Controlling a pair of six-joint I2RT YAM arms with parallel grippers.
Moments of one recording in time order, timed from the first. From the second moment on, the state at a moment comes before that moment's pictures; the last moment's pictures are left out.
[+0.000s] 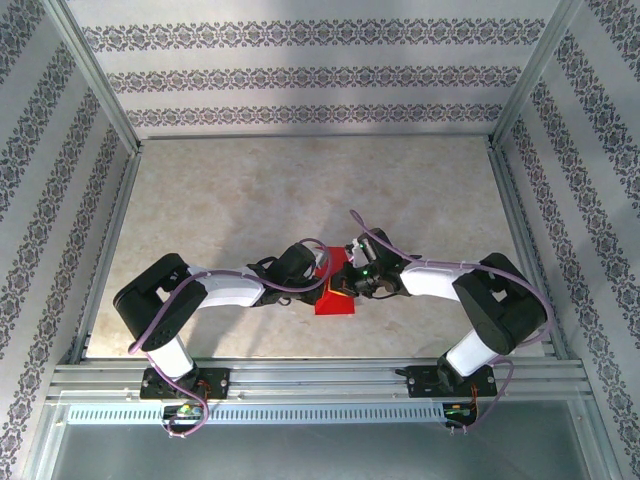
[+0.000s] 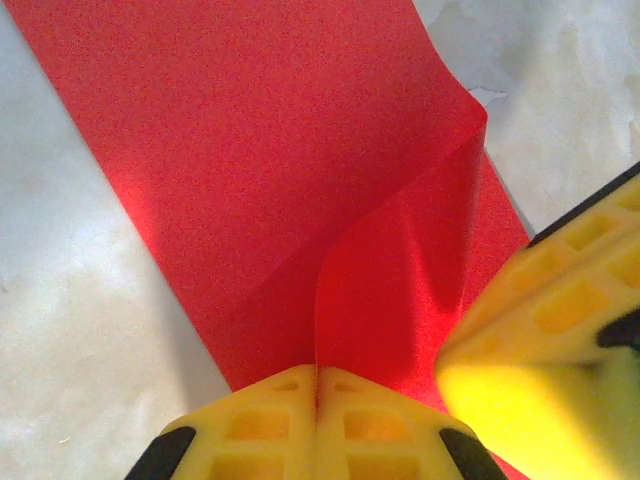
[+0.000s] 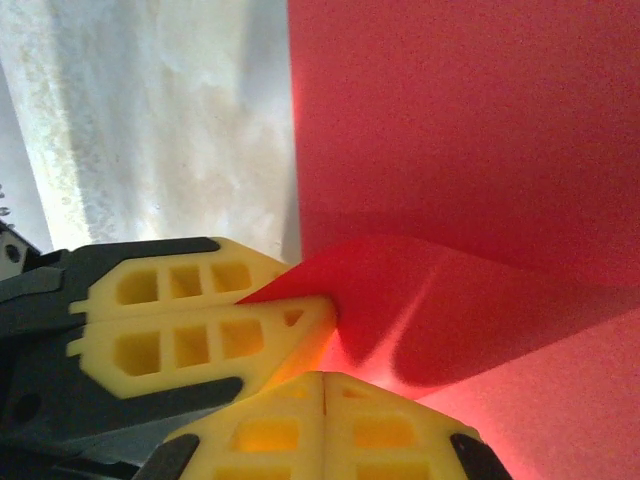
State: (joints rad) left arm -0.80 1.69 0.75 0.03 0.15 -0.48; right arm 0.59 1.59 0.62 0.02 -0.60 0.87
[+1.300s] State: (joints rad) left arm -0.80 1.69 0.75 0.02 0.15 -0.48; right arm 0.59 1.62 0.62 -0.01 -0.54 0.84
